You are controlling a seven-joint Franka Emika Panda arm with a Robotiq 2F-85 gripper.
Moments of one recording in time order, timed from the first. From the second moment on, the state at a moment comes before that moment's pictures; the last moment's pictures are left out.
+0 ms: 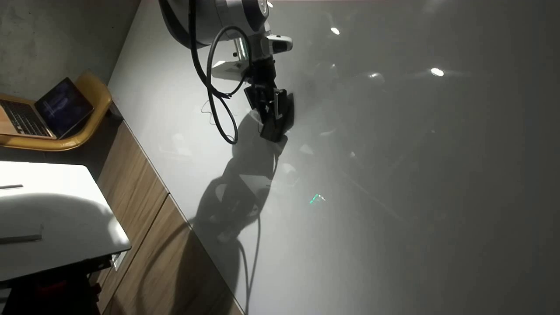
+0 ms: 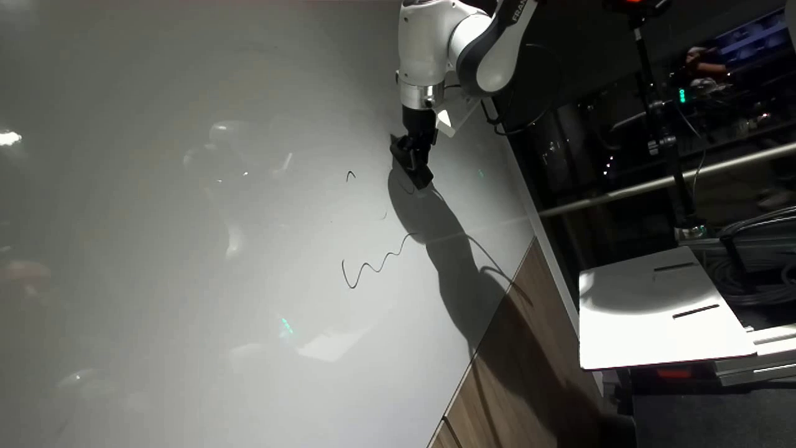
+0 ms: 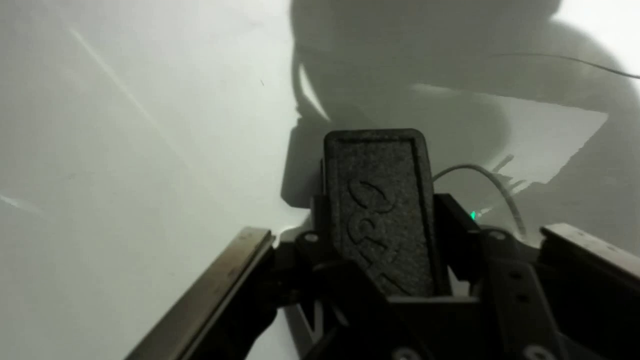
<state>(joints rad) -0.08 -0.10 -0.01 -2.21 -0.87 2.76 0.69</state>
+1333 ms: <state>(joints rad) 0.15 -0.02 0.18 -2.01 -0.63 2.50 0.51</state>
